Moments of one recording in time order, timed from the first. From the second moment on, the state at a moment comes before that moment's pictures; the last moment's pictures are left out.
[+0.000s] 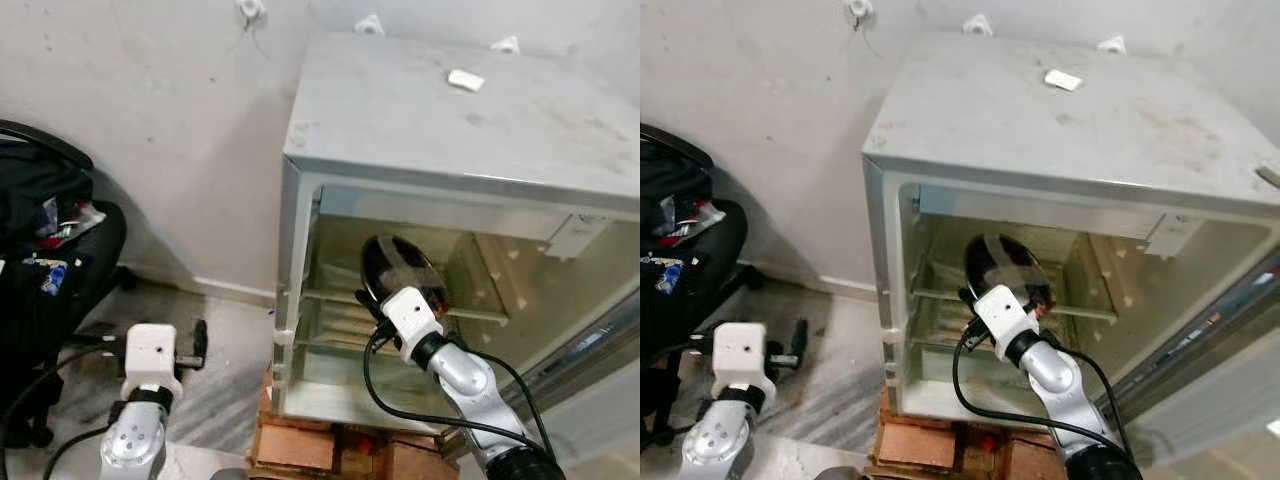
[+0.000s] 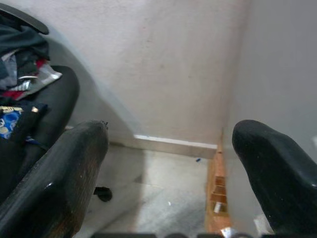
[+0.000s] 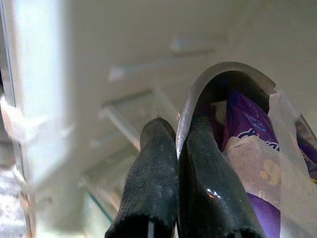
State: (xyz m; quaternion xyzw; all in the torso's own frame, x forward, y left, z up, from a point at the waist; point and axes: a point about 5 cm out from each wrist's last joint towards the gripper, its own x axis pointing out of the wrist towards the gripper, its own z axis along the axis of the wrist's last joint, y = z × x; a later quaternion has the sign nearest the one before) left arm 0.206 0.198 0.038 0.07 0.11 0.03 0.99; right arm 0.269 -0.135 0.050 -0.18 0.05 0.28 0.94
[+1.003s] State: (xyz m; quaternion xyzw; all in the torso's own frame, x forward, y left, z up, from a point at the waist) left arm 0.145 0.188 0.076 0.11 0.14 0.01 0.98; right arm 0.343 -0.150 0.070 -0.24 0.11 0.22 0.94
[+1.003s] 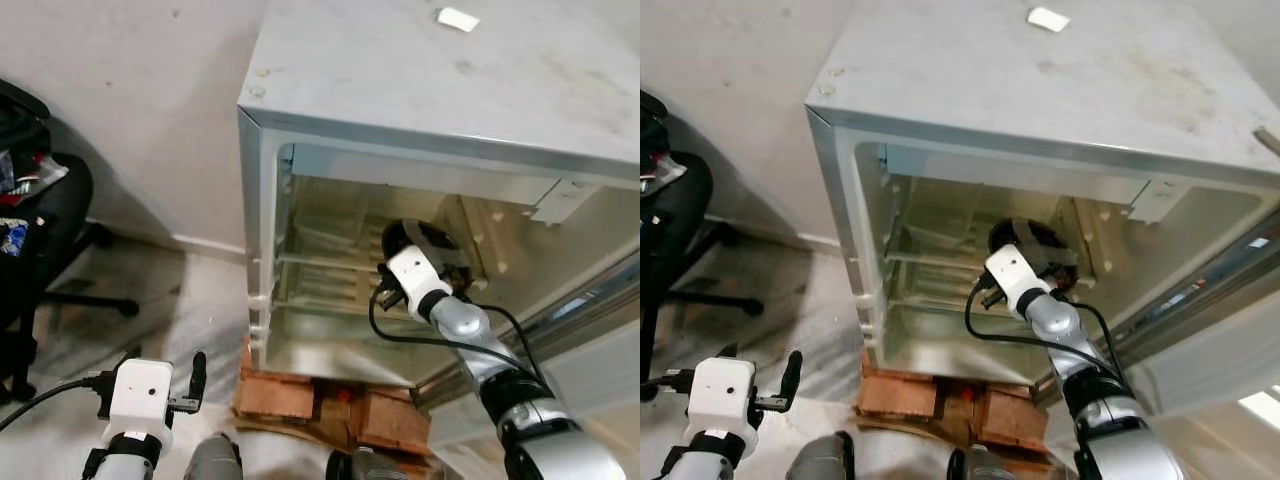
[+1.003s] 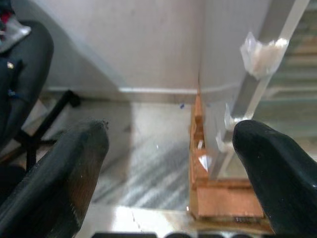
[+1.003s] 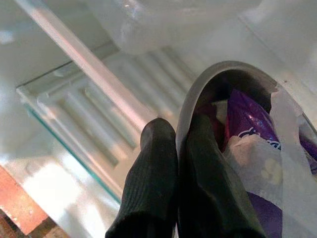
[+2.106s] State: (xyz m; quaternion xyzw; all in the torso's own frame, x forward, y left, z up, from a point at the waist) left arm 0.132 0.185 0.091 0.10 0.16 0.04 0.98; right arm 0.387 -0.135 0.127 -0.45 0.03 0.17 0.87
